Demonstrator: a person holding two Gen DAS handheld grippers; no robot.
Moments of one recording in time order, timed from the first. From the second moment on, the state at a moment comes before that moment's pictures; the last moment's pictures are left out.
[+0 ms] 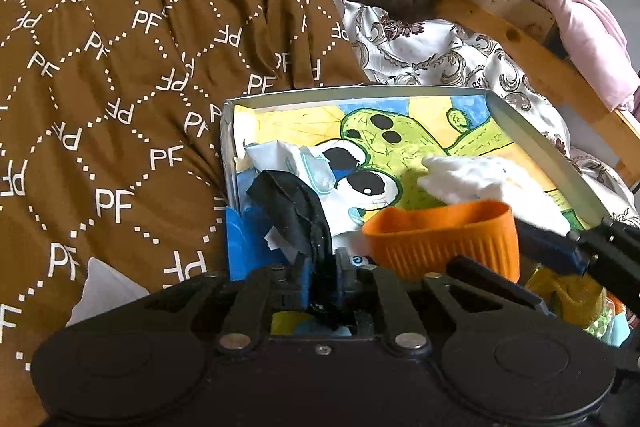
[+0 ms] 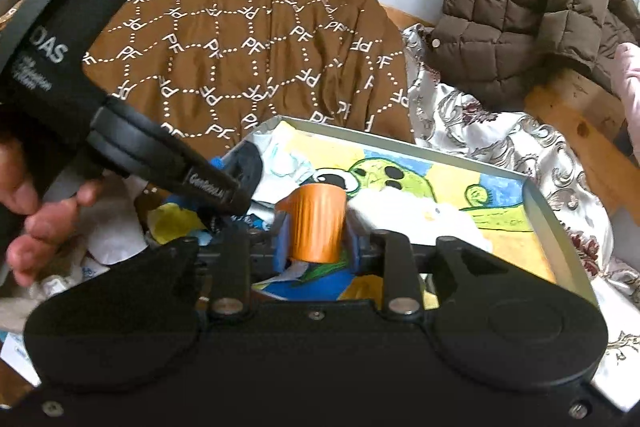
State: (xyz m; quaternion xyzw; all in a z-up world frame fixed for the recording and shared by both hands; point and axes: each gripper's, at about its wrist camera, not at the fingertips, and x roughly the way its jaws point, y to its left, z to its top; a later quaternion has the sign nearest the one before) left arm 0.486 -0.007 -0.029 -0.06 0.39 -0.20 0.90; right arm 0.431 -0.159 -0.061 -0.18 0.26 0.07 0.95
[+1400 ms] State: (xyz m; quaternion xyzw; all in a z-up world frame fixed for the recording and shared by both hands) left arm 0.301 0.051 0.072 -0.05 0.18 -0.11 0.98; right arm 0.282 -0.194 0.066 -0.14 0.07 0.02 0.99
